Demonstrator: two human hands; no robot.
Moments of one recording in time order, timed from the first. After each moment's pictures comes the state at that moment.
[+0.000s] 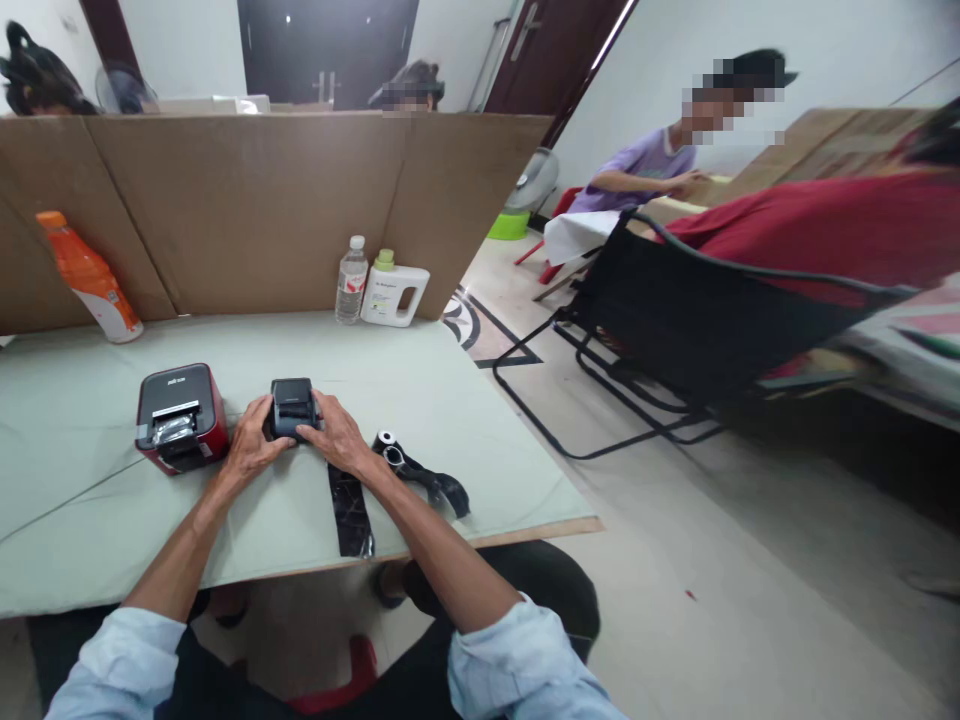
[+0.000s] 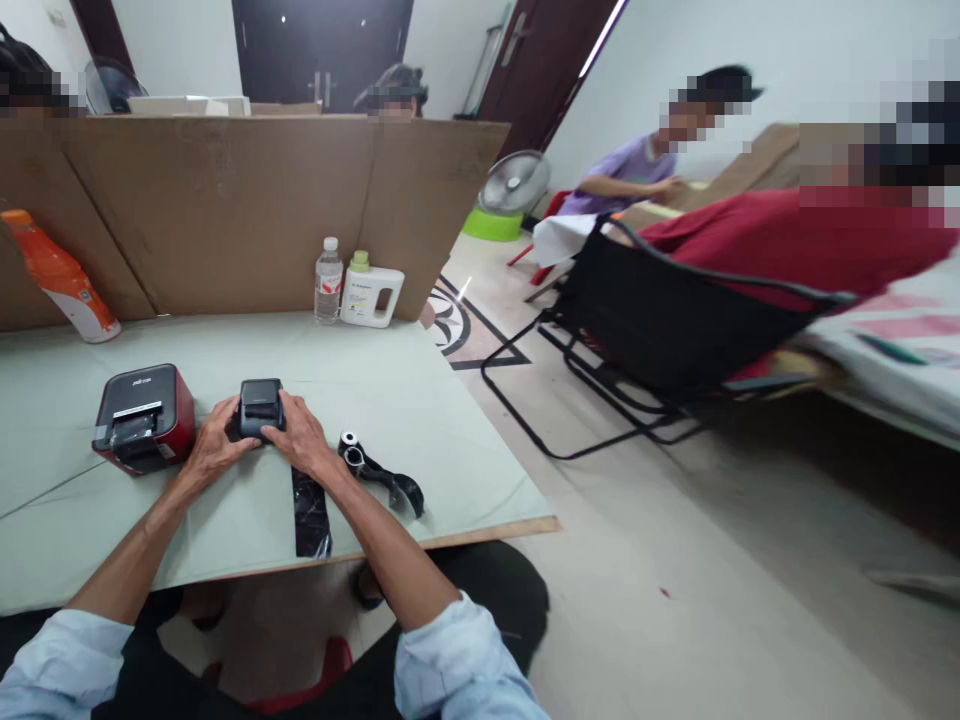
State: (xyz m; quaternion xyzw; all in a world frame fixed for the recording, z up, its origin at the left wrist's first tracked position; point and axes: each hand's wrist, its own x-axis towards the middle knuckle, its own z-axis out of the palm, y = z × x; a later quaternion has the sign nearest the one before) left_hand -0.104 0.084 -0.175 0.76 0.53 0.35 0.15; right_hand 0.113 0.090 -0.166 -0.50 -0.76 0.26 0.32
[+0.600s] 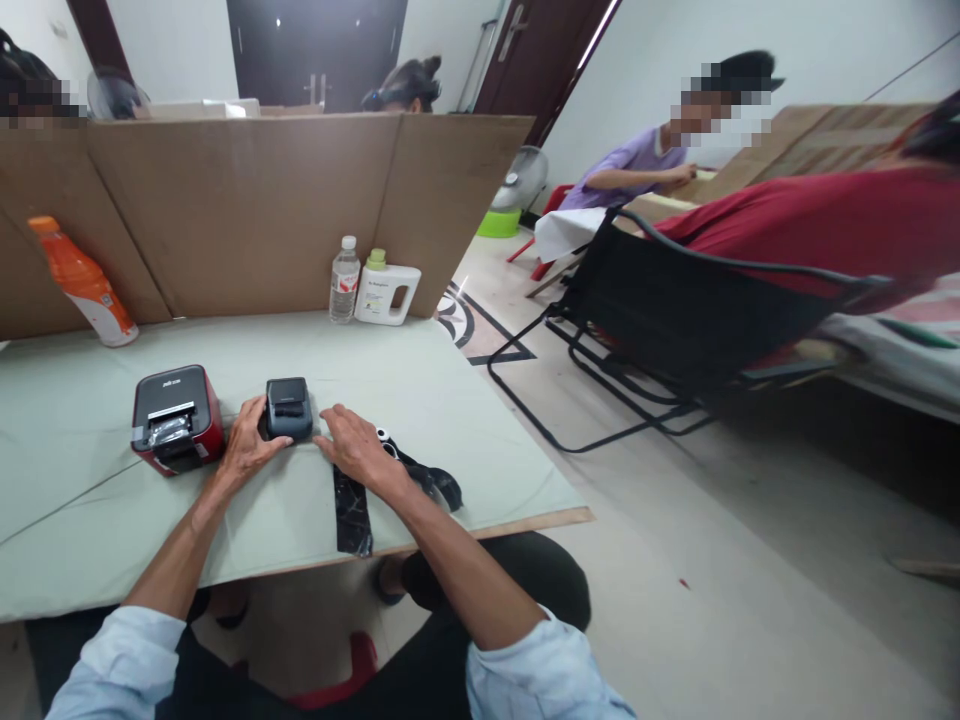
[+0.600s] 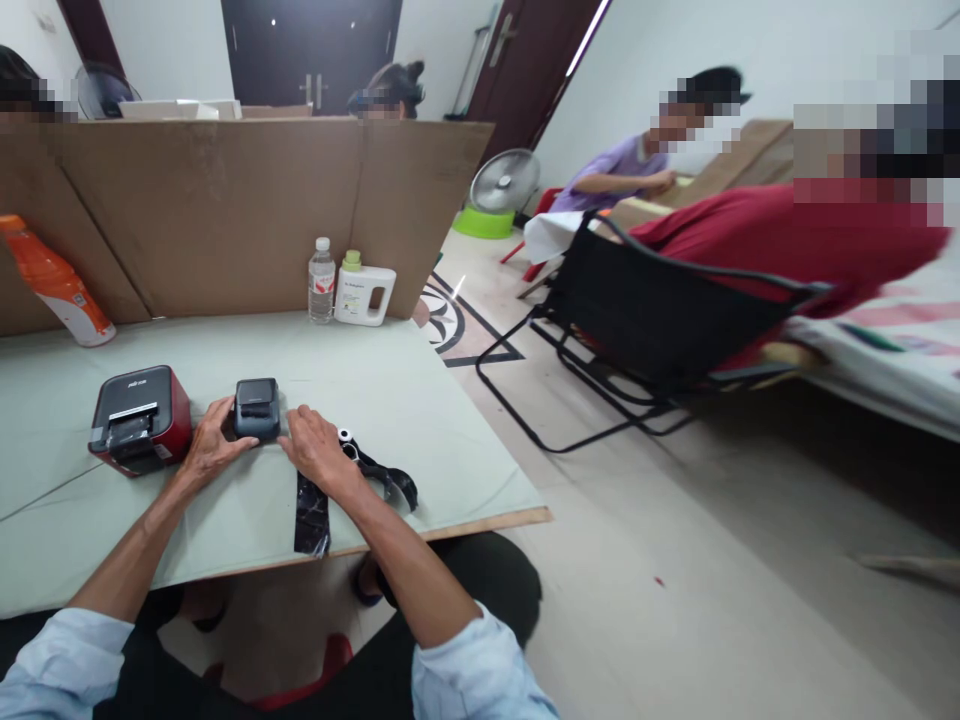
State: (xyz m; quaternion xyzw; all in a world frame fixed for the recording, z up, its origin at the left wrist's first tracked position) left_hand -0.103 0.085 -0.173 0.76 0.53 0.35 0.14; right_hand 0.138 0.058 -0.132 -0.54 -0.82 0.11 0.16
